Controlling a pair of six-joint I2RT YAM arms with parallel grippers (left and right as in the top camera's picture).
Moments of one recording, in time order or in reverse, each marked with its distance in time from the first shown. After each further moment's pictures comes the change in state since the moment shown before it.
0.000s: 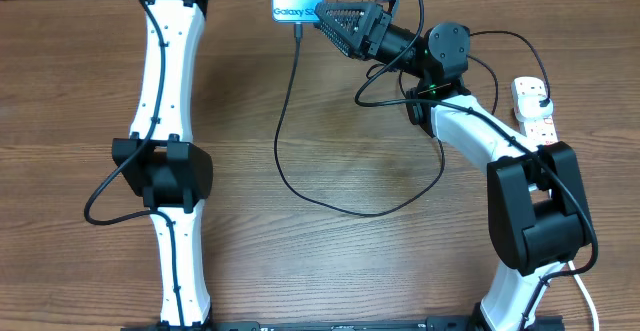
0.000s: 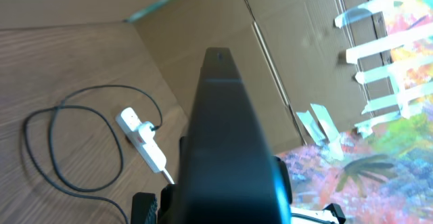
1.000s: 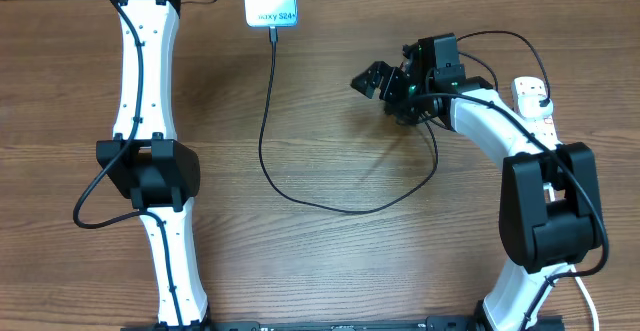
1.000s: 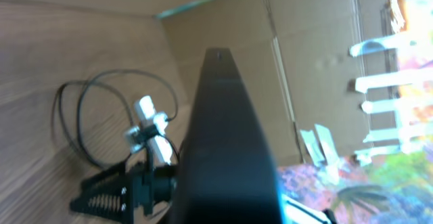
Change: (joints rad) left arm 0.062 0.000 0.000 -0.266 -0.021 0.116; right arm -0.089 -0.011 0.023 -1.362 0.421 -0.714
